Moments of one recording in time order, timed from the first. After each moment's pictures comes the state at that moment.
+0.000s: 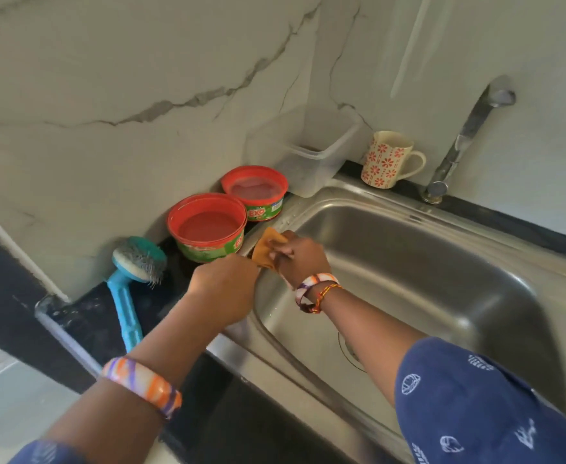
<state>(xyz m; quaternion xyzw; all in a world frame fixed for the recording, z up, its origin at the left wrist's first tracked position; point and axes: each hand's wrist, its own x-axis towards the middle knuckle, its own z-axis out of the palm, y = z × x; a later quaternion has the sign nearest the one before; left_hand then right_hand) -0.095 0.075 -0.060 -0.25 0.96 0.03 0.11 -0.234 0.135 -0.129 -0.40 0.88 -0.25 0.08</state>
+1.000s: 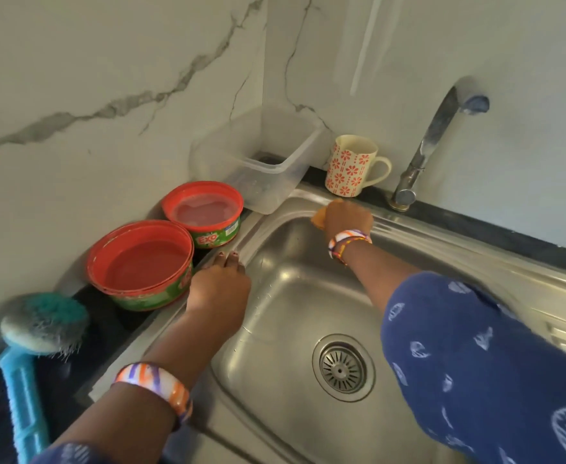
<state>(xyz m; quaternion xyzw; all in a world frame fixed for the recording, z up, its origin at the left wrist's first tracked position) -0.175 0.073 -0.086 -0.16 0.97 -0.12 0.11 -0.367 0.164 -0.078 -0.19 0.98 -0.01 -0.05</state>
